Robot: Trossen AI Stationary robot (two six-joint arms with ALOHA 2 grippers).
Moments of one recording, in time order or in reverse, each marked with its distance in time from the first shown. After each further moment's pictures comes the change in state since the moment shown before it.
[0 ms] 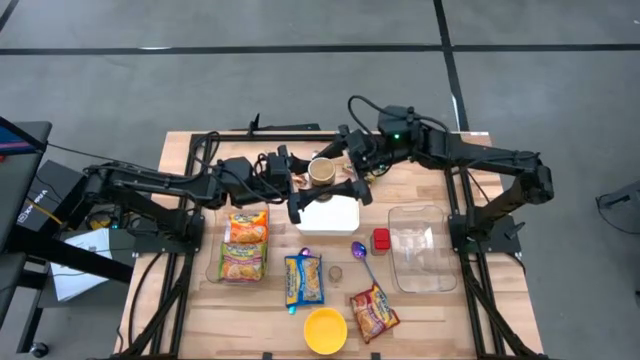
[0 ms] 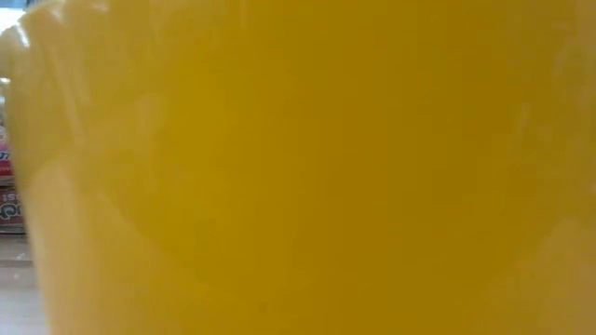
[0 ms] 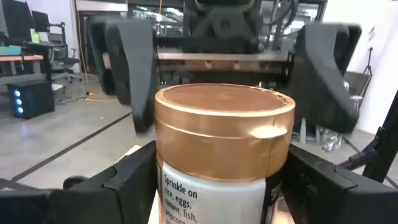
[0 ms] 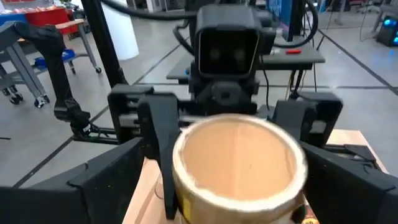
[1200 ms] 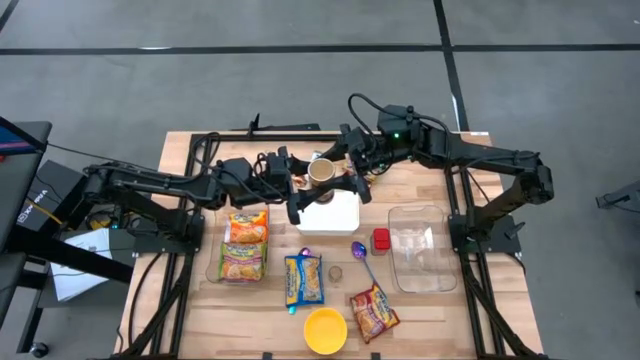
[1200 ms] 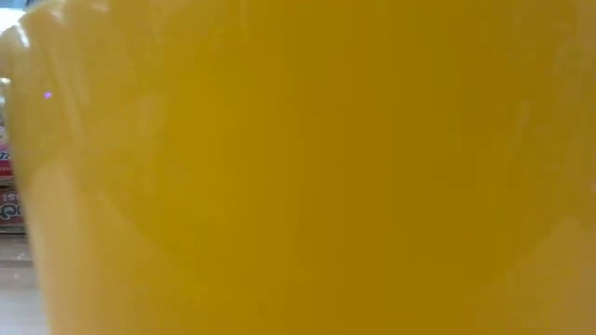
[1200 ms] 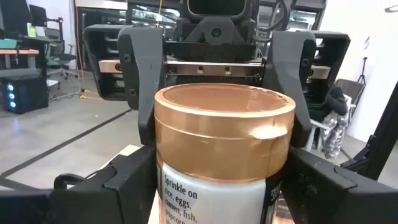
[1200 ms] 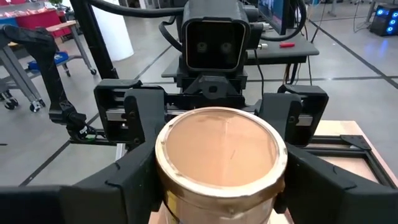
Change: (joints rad) left arm -0.002 -0.001 -0.001 0.008 0.000 -0.042; right arm -0.007 0.000 0.000 -0.013 0.022 0.034
